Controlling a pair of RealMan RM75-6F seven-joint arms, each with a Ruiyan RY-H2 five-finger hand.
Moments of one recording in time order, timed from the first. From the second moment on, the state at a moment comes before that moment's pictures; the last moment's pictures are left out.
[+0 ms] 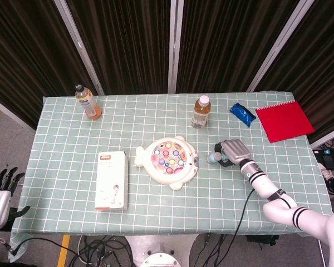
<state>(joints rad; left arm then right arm) -0.02 -1.18 -0.01 -1.51 1.48 1.50 0.09 0.80 -1.48 0.07 -1.13 -1.25 0.70 0.16</state>
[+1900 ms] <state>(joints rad) -0.03 -1.18 -0.01 -1.50 1.48 1.49 0.08 0.74 -1.40 0.12 -1.25 -1.27 0.75 0.12</state>
